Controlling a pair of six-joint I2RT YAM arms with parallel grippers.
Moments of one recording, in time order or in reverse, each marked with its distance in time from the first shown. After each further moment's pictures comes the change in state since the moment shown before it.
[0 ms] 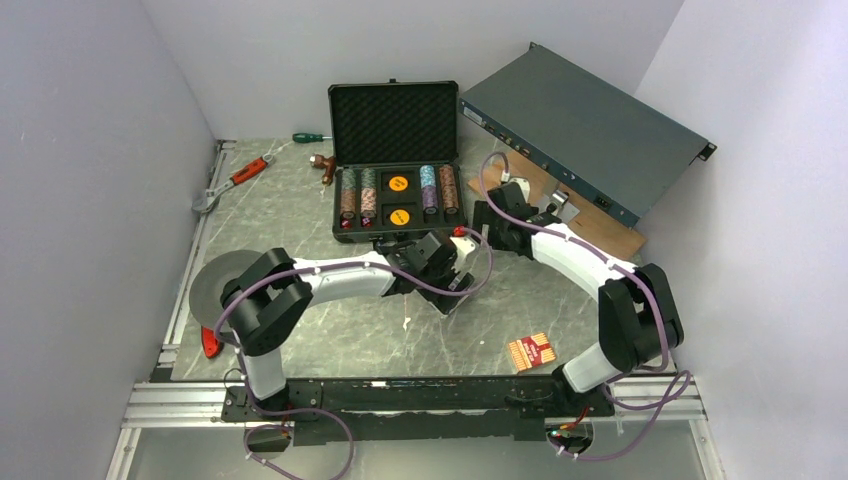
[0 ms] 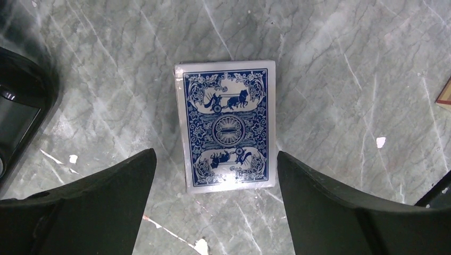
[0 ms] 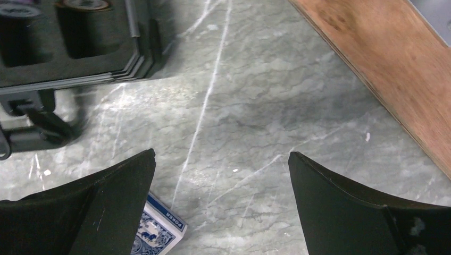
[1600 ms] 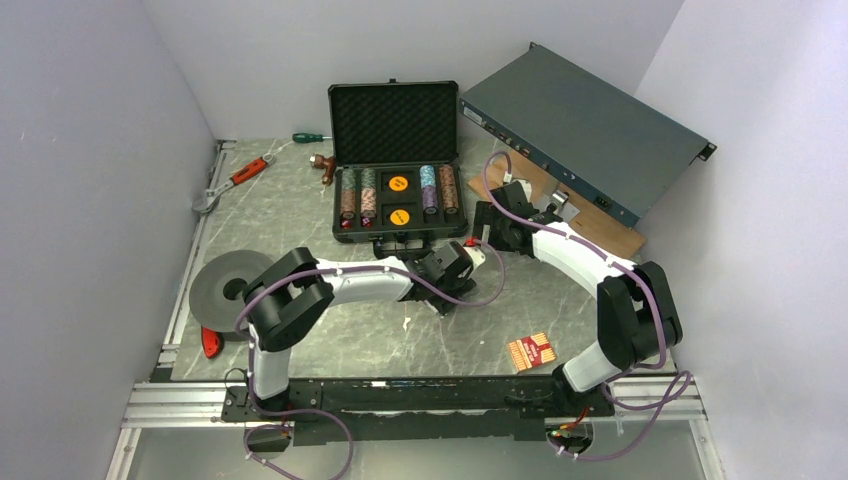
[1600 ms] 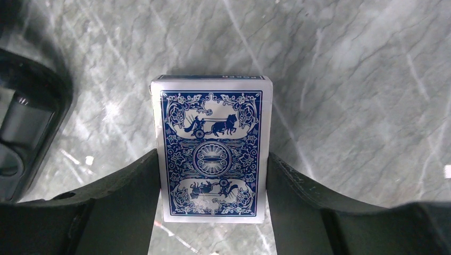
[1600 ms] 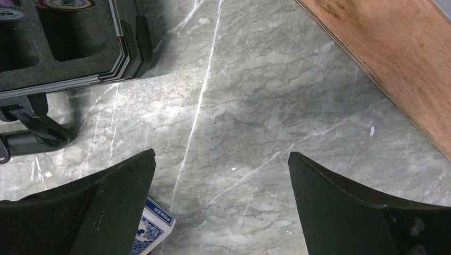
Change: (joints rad) left arm -0.065 0.112 0.079 -0.046 -0.186 0.046; right arm -0.033 0.016 0.004 -0.016 -0.040 0.029
